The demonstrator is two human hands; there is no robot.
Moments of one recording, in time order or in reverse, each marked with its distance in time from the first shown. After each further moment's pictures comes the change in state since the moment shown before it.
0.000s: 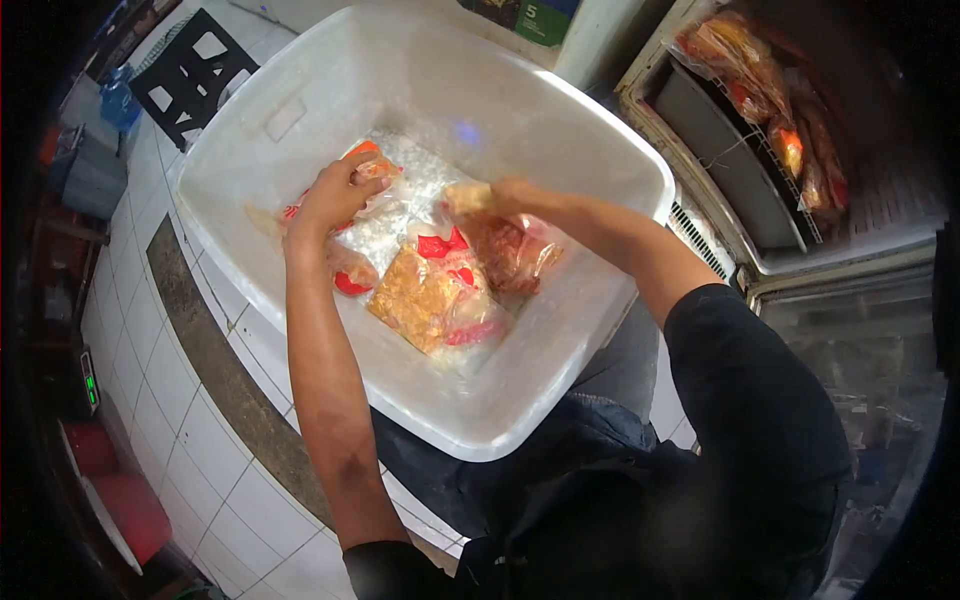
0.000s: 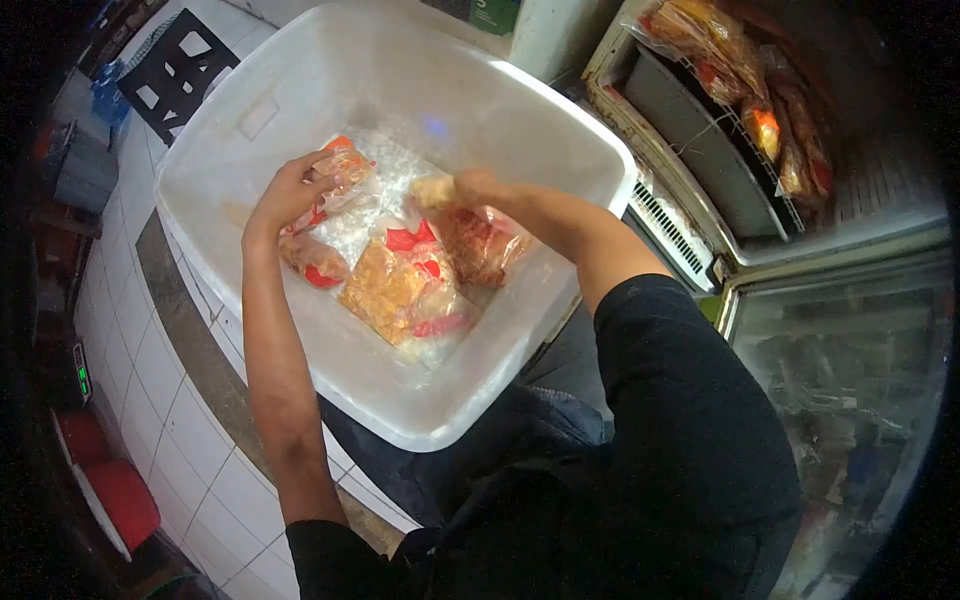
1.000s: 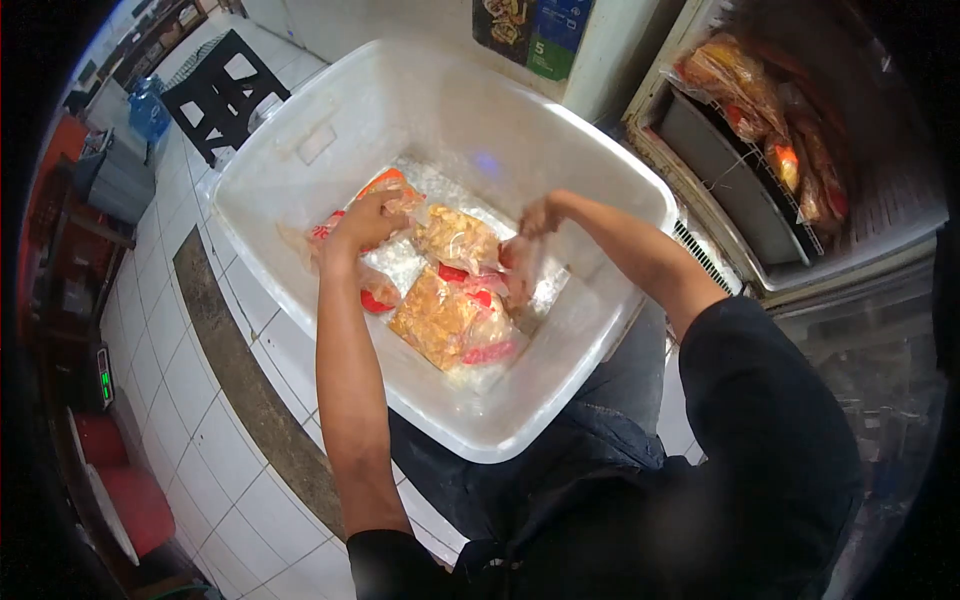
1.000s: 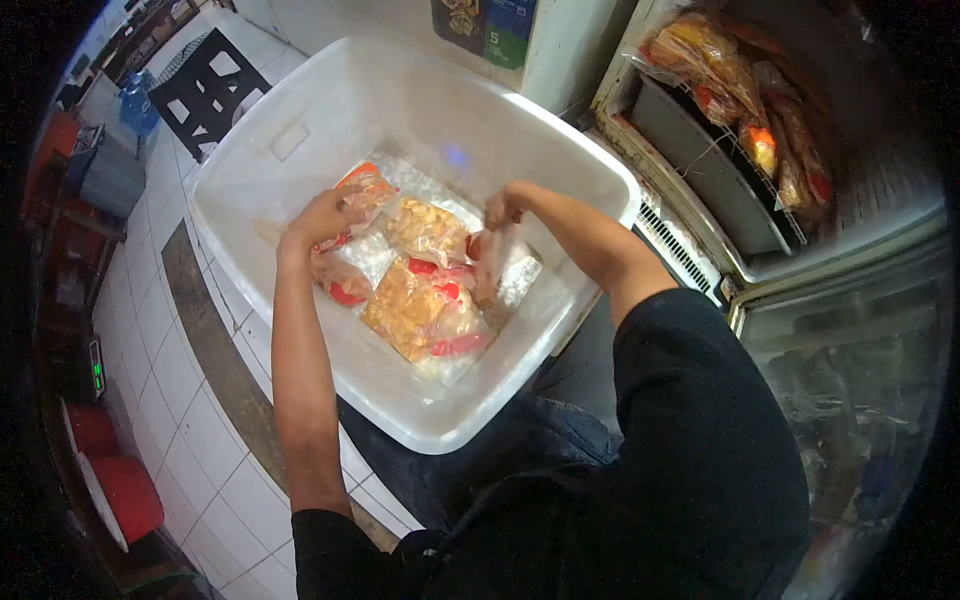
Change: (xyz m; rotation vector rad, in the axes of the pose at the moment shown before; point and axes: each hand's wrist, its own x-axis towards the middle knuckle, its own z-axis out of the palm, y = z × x) left_hand 0.000 -0.011 0.006 0.079 -0.148 -0.084; right_hand 0.047 0.070 0.008 0.114 -0.642 -0.064
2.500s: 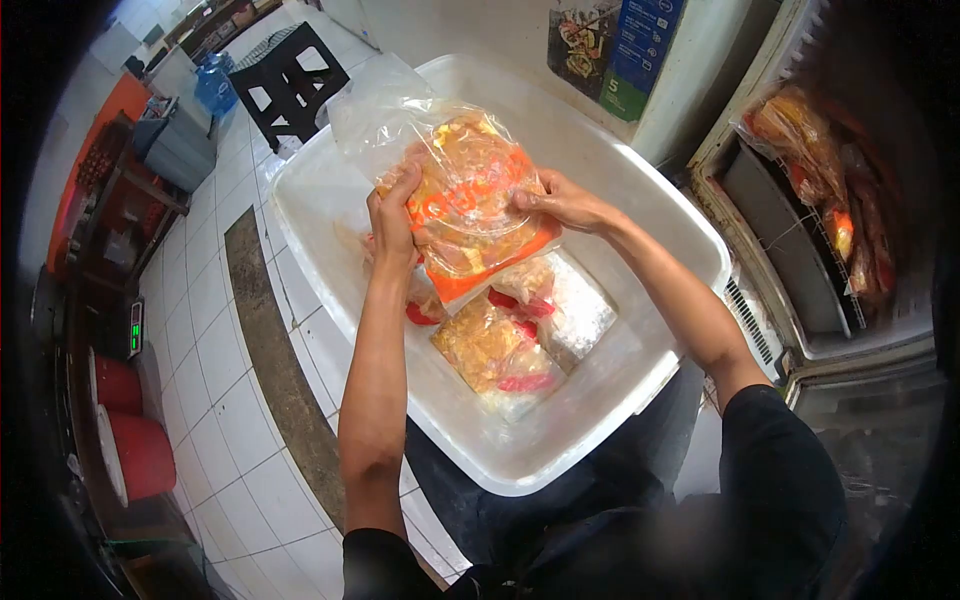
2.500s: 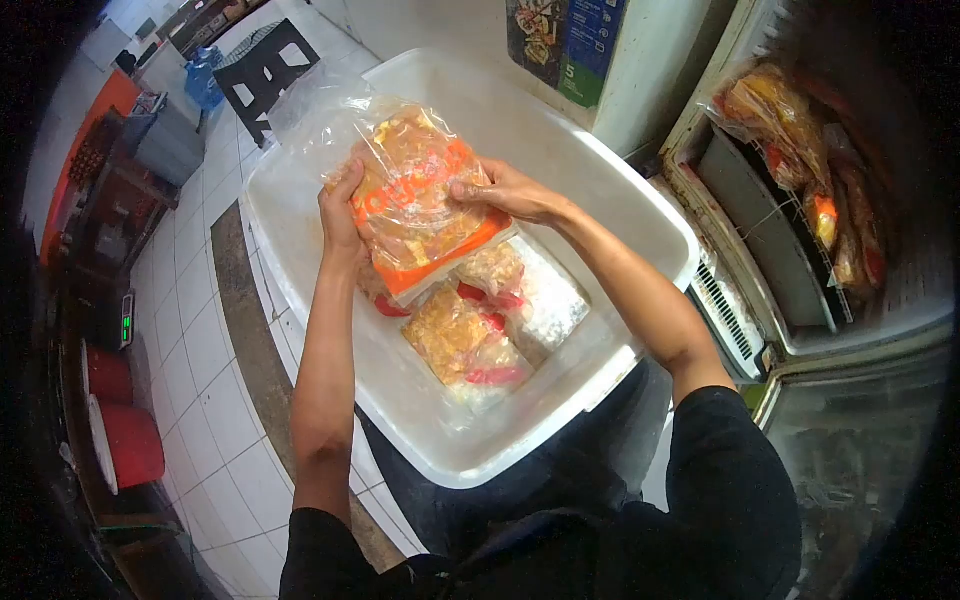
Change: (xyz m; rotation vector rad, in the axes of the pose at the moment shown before) left_hand -0.026 0.057 -0.021 -1.248 0.641 0.316; right_hand -0.193 -0.178 -0.037 0.770 0.502 -0.910
